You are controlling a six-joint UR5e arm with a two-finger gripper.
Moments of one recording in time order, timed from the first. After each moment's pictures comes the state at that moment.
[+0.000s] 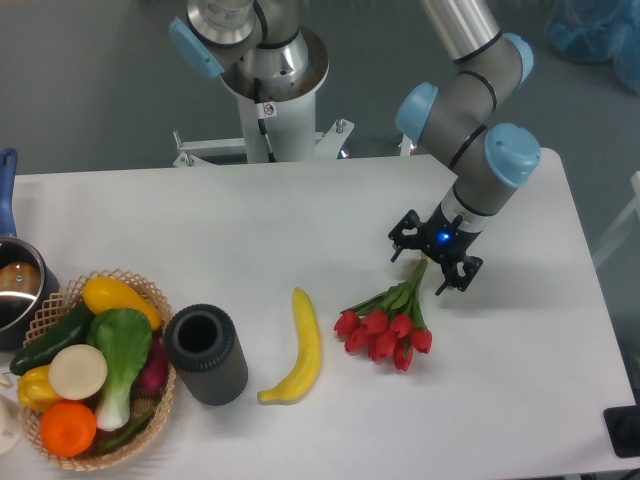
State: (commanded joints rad) arm 2.82 -2.01 -1.83 -0.98 1.27 1.47
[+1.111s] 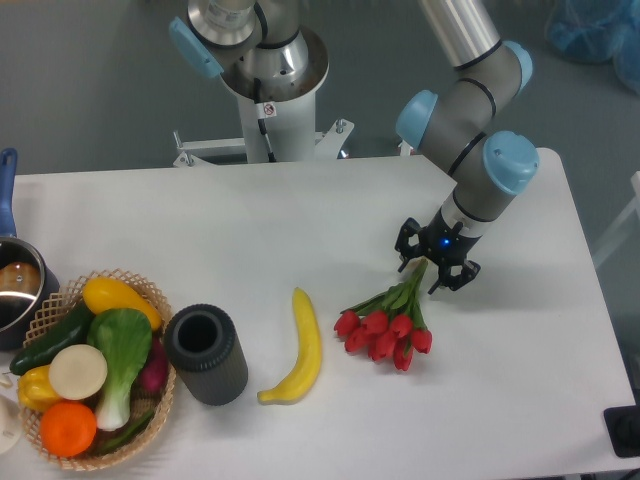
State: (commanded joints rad) arm 2.81 -2.02 -1.83 -0.96 1.27 1.45
